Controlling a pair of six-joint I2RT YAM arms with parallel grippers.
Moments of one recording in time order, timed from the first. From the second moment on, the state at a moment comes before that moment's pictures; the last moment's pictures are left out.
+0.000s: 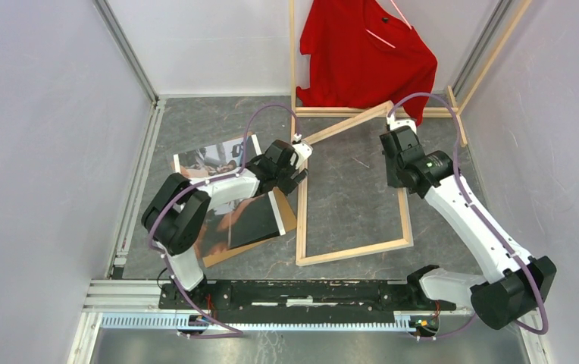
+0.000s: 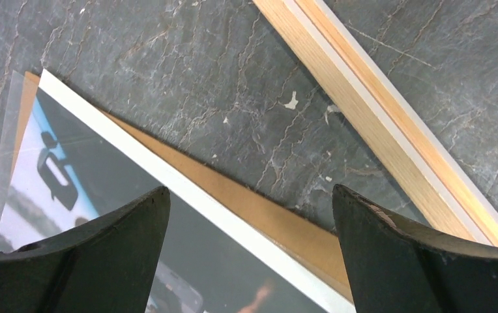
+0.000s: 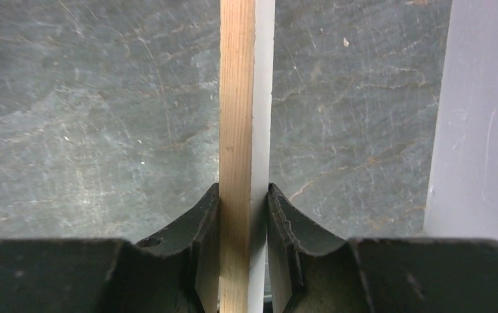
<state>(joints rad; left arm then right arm) -0.67 1.77 1.07 -0.09 -0.24 0.28 0.44 1.20 1.21 -0.97 0.45 0.25</state>
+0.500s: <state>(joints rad) -0.67 1.86 1.07 0.00 -0.26 0.32 0.43 1.19 1.02 -0.91 0.51 0.24</state>
